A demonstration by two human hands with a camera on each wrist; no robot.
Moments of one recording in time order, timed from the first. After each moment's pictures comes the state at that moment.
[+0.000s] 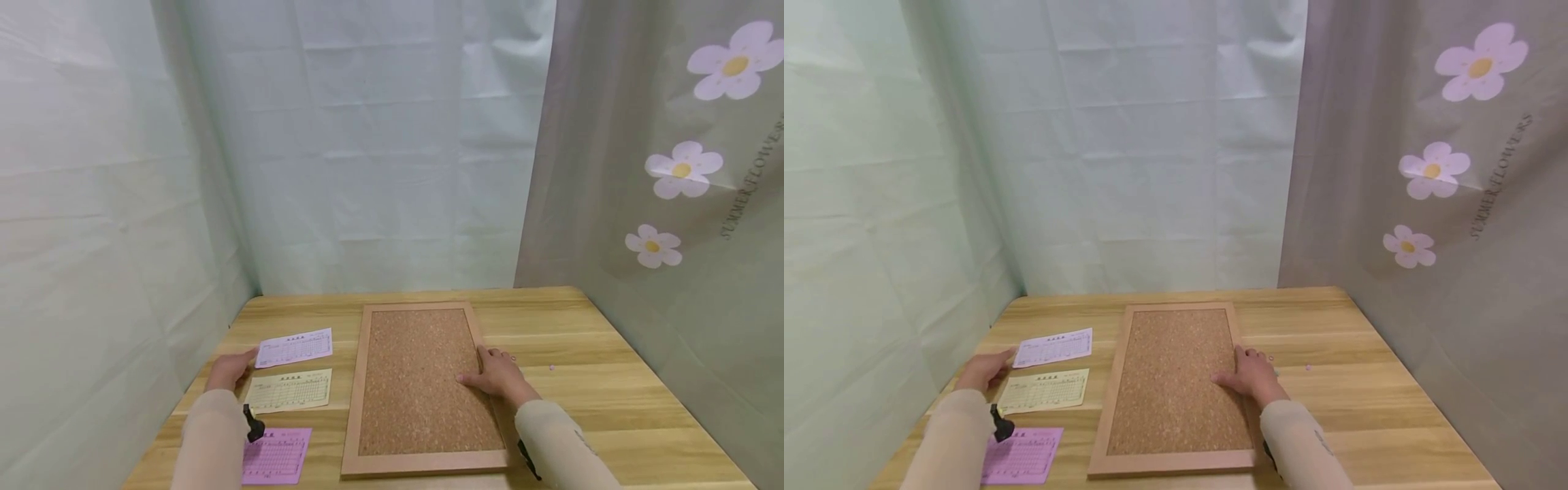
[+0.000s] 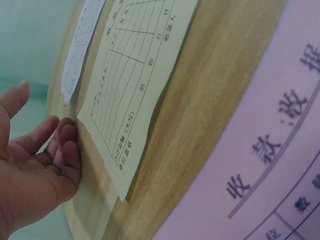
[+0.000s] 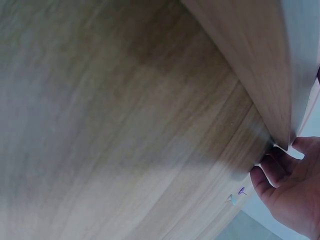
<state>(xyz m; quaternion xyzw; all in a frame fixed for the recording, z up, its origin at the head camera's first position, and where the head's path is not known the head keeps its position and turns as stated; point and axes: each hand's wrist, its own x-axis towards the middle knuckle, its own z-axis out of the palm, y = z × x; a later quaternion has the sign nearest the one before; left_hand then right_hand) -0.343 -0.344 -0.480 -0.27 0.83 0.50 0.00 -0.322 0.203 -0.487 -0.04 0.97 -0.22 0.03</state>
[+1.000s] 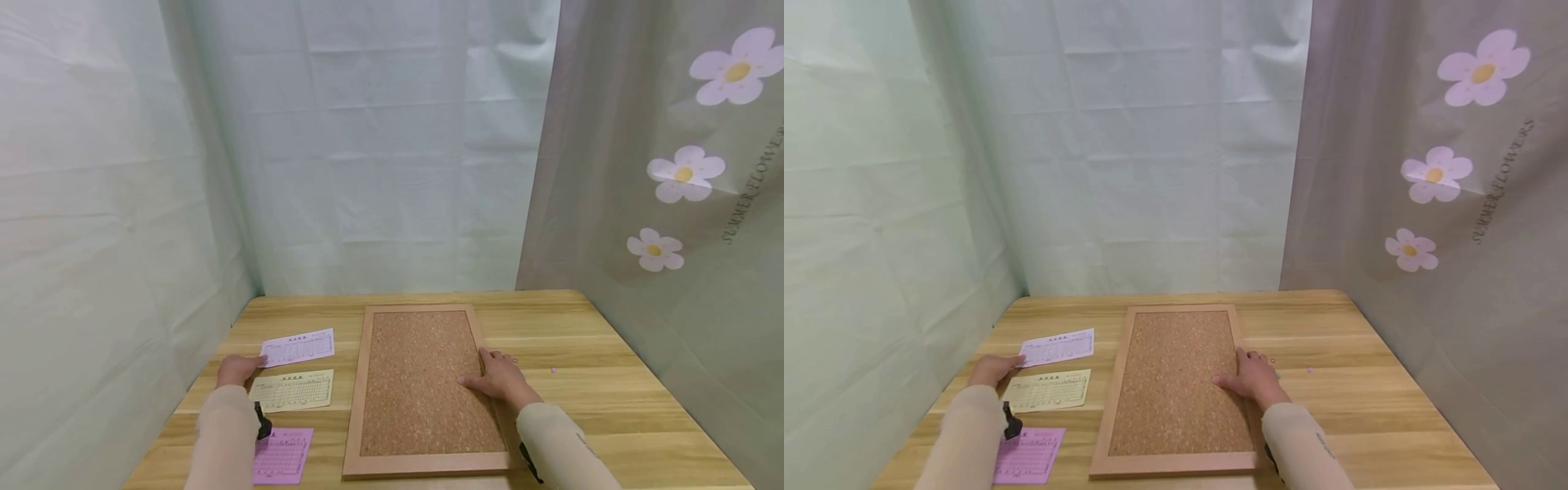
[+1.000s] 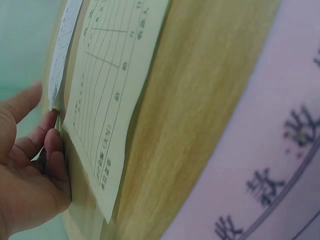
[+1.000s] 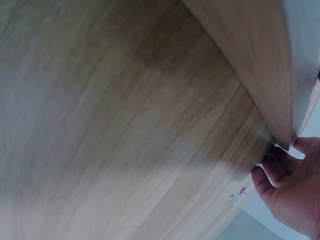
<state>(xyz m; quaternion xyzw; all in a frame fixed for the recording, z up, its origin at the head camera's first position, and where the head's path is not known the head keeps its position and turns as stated) -0.344 -0.331 -0.483 -0.25 0.87 0.43 -0.03 -0.318 0.203 -0.484 -0.05 0.98 -0.21 0.02</state>
